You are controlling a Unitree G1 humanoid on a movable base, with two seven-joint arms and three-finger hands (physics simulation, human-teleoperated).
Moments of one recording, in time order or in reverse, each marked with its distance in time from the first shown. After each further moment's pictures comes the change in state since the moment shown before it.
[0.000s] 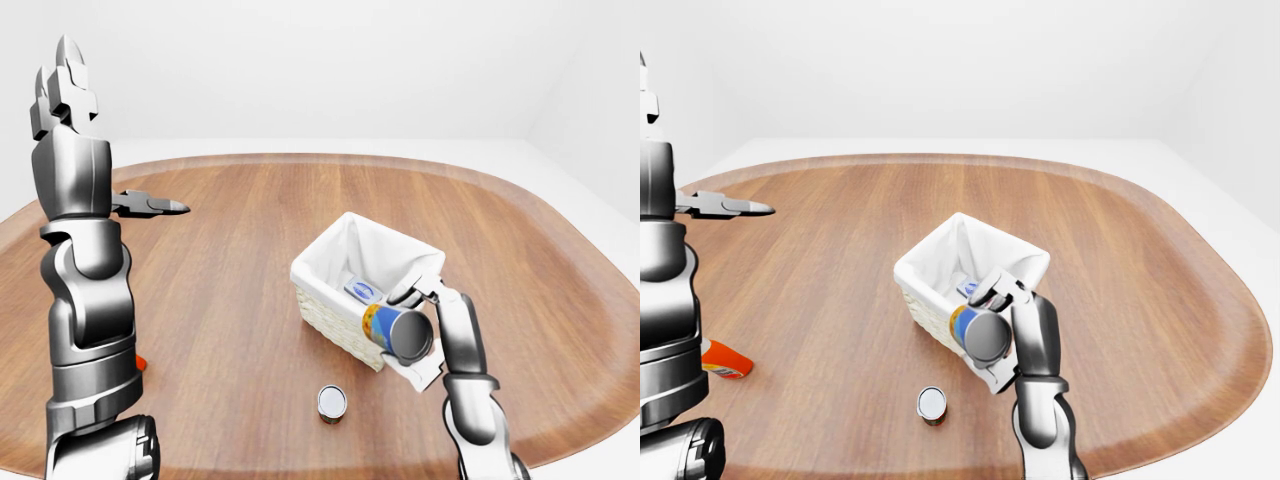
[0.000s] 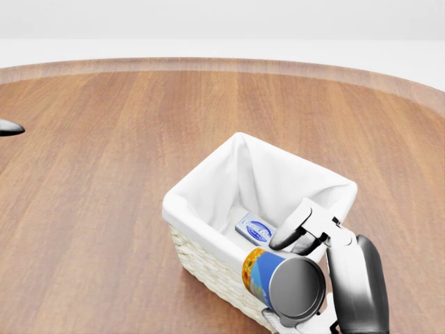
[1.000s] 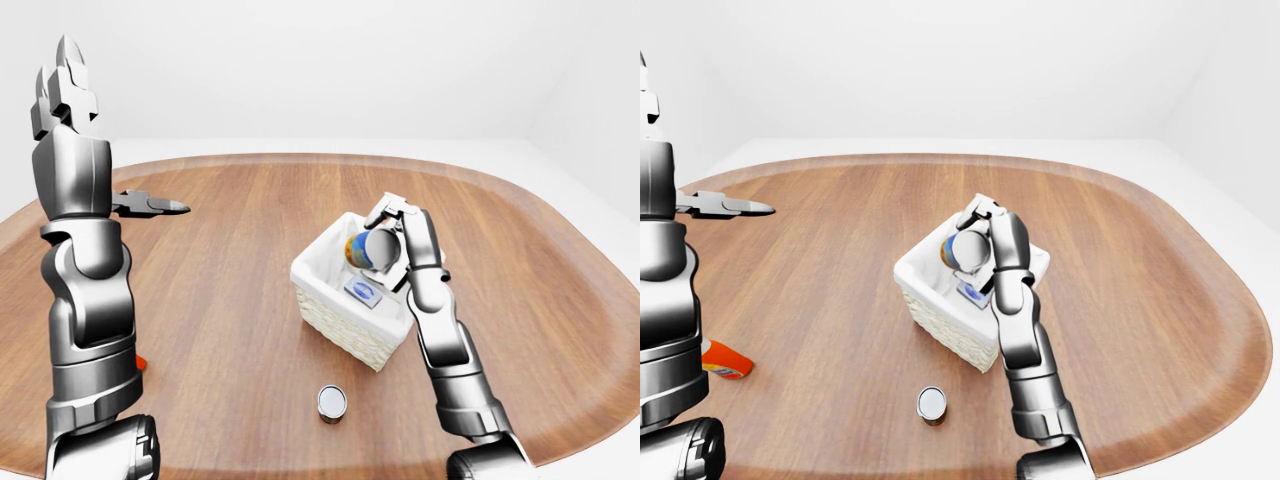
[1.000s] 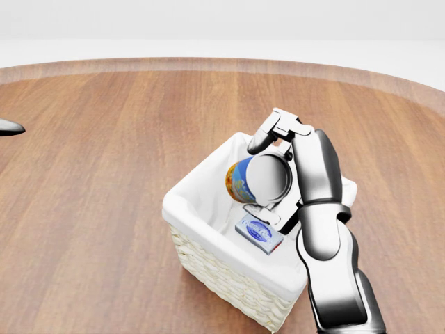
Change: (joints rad) left arm -0.002 0.000 -0.001 0.005 -0.003 0.000 0.002; right arm -0.664 0.013 -0.152 0.589 0.058 0.043 0.020
